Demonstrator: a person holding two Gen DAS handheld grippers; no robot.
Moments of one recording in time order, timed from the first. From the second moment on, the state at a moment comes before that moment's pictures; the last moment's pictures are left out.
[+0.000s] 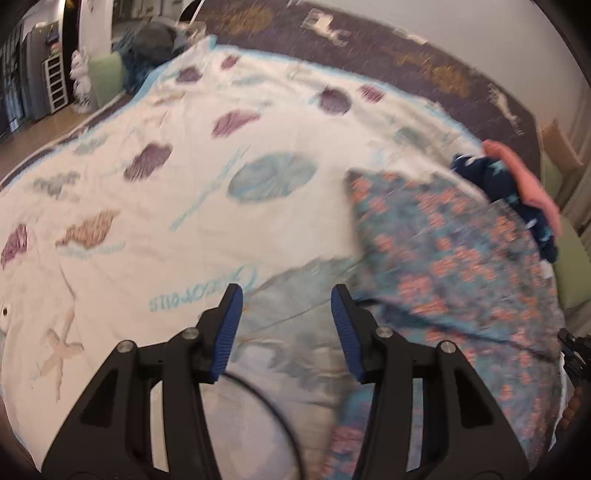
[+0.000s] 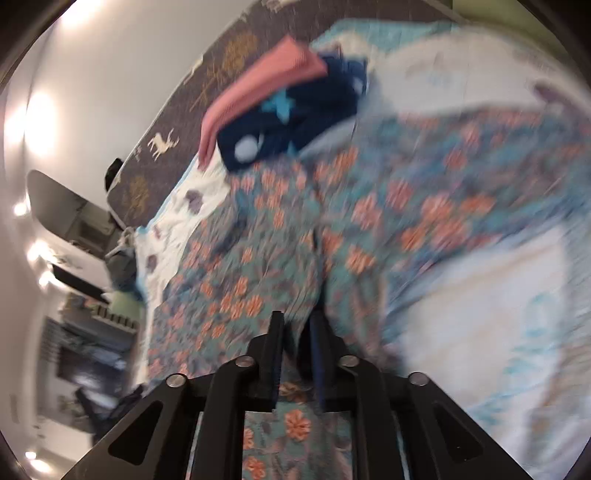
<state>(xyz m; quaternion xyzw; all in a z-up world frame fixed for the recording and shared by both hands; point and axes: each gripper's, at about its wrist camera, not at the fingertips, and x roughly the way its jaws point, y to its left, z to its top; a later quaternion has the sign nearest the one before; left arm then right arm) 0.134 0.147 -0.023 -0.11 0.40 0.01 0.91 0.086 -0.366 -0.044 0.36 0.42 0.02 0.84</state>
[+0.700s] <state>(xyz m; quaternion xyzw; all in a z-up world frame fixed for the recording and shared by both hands) 0.178 0.048 -0.053 -0.01 0.43 -0.08 0.90 0.025 -0.458 -0.030 0.42 0.33 -0.11 0.84</state>
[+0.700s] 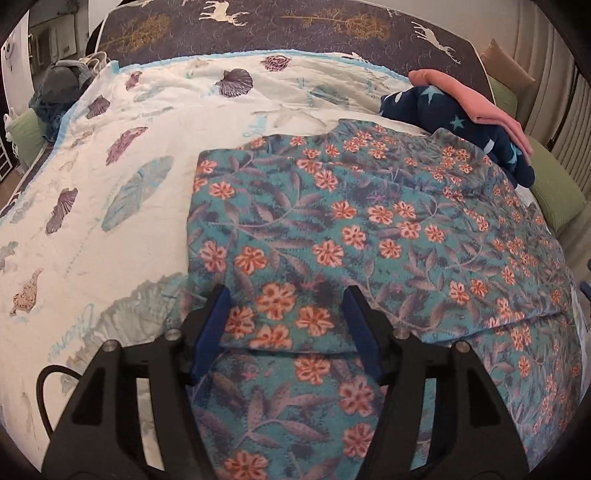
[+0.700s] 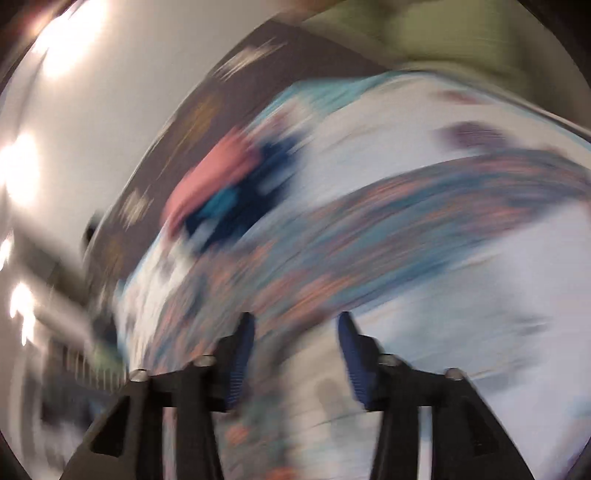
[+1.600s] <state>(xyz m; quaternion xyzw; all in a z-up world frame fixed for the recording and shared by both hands) 0.178 0.046 -0.054 -0.01 0.43 -0.08 0.90 0.074 -0.484 0.014 0.42 0.25 0.00 0.87</state>
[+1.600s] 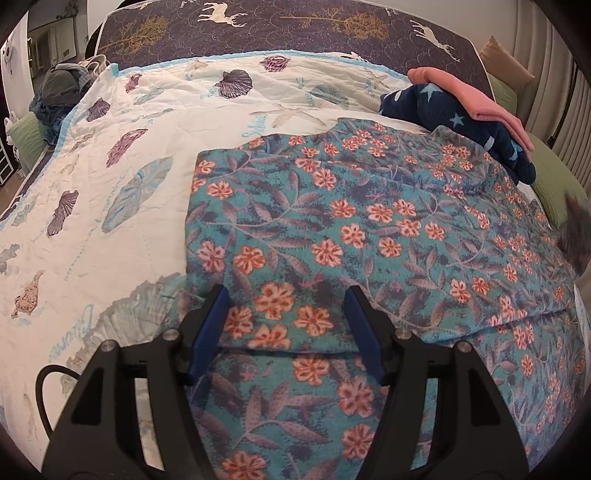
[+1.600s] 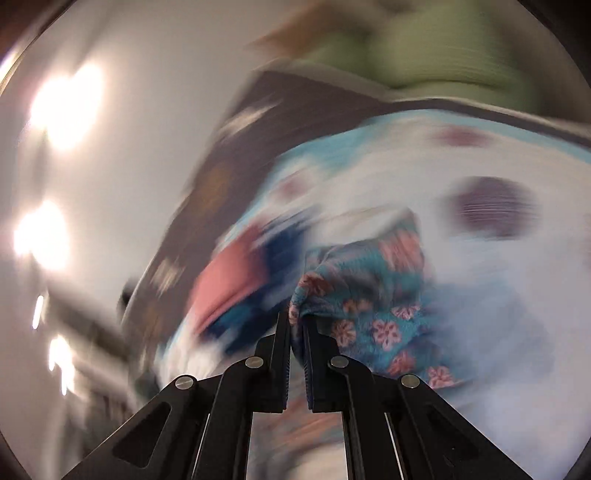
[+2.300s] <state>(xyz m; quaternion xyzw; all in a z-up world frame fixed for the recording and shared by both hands) 0.158 0.038 -0.016 -0.15 0.43 -0.27 0.85 0.097 -0.194 -0.052 0.21 0.44 0.25 0.84</state>
